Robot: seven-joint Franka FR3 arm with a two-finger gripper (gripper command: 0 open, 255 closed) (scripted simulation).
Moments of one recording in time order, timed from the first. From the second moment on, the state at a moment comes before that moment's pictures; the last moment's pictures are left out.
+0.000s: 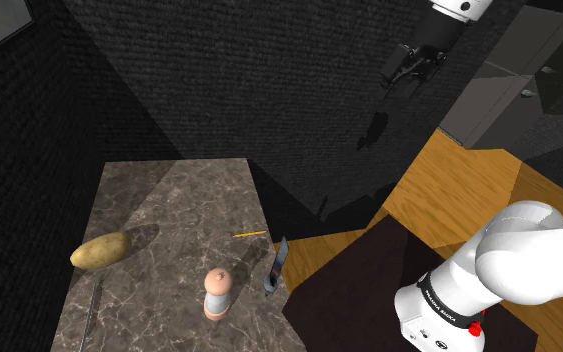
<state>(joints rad) 0.00 -0.74 0.01 -2.30 0.03 1.67 0.16</state>
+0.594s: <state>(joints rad) 0.04 -0.77 0.14 -2.48 0.08 1.81 0.29</state>
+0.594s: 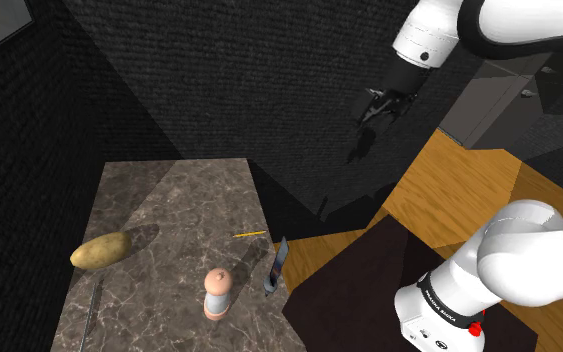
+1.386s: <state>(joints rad) 0.12 -0.64 0.39 -2.66 0.20 2.09 0.53</state>
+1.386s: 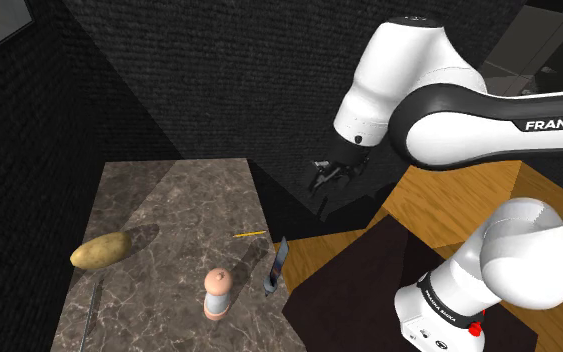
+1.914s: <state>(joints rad) 0.12 -0.42 0.58 -2.68 0.21 2.31 0.73</state>
